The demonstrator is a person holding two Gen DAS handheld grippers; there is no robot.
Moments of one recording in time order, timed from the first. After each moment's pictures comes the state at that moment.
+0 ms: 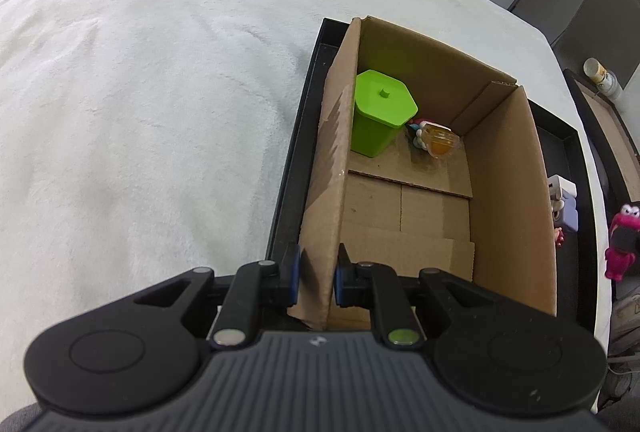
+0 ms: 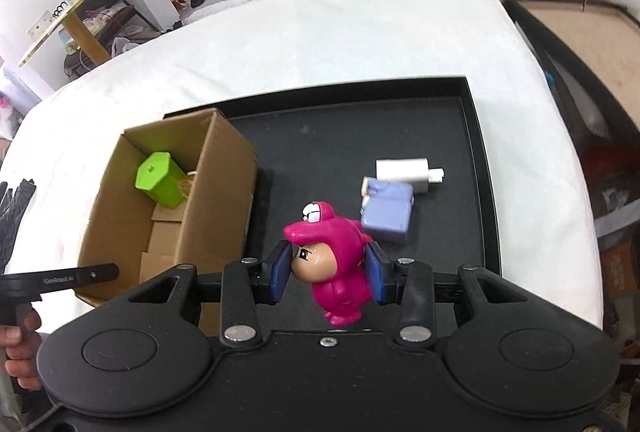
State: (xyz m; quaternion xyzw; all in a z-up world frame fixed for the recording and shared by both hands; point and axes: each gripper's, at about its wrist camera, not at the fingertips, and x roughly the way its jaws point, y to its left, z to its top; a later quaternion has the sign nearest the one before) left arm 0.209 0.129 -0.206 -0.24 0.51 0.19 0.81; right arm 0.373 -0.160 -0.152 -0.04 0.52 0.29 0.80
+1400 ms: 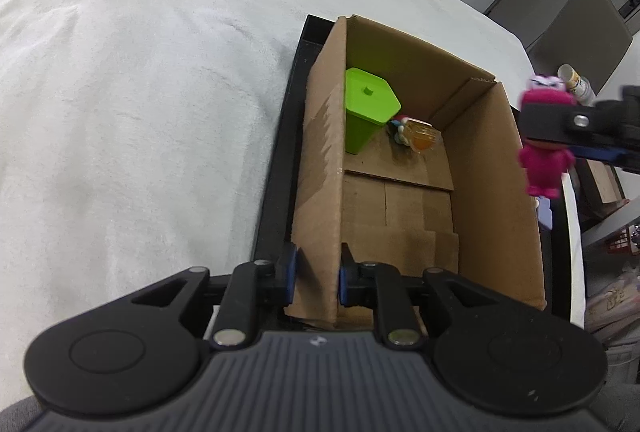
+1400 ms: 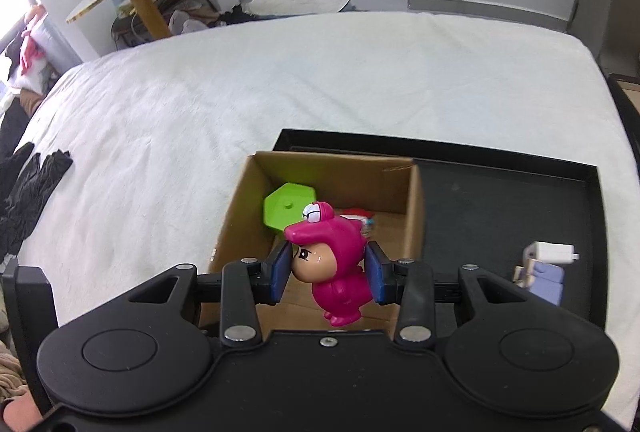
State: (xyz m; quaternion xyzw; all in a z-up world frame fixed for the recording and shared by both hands) left arm 0.202 0.138 -0.210 -0.28 0.50 0.14 0.81; right arm 0.336 0.001 -0.119 -0.10 0.50 0.35 0.79
